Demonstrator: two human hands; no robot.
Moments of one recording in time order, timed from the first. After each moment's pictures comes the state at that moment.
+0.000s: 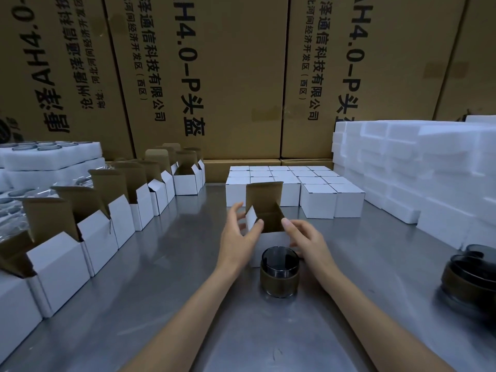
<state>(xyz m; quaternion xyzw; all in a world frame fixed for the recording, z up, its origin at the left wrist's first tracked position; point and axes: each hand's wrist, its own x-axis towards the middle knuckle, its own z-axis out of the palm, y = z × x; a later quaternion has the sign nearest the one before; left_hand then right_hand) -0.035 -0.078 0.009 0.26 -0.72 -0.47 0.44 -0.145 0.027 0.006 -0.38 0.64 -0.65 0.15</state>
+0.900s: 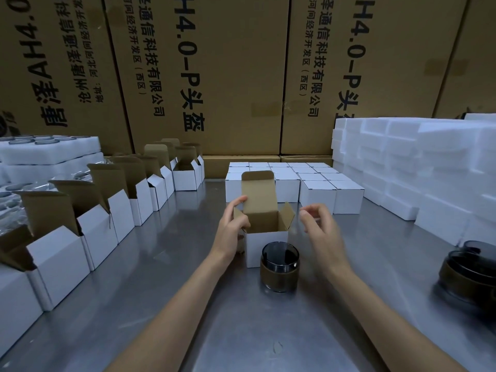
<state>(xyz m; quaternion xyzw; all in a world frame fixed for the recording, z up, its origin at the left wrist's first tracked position) -0.023 -0.085 0.022 0.21 -0.68 -0.58 0.39 -0.148 0.040 0.017 -0.39 0.66 -0.64 0.00</state>
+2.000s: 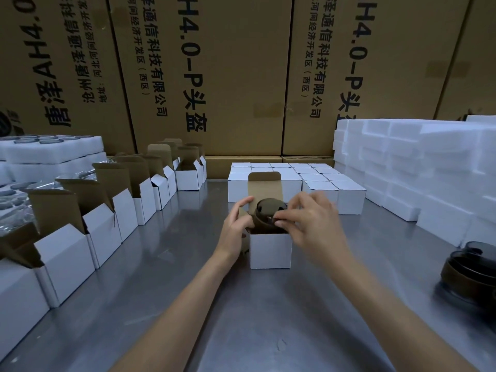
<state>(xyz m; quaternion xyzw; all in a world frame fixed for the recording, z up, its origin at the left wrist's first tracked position) -0.025 -0.086 0.019 0.19 -0.68 -0.59 0.39 -0.124 0.044 0.052 -0.57 0.68 -0.33 -0.31</state>
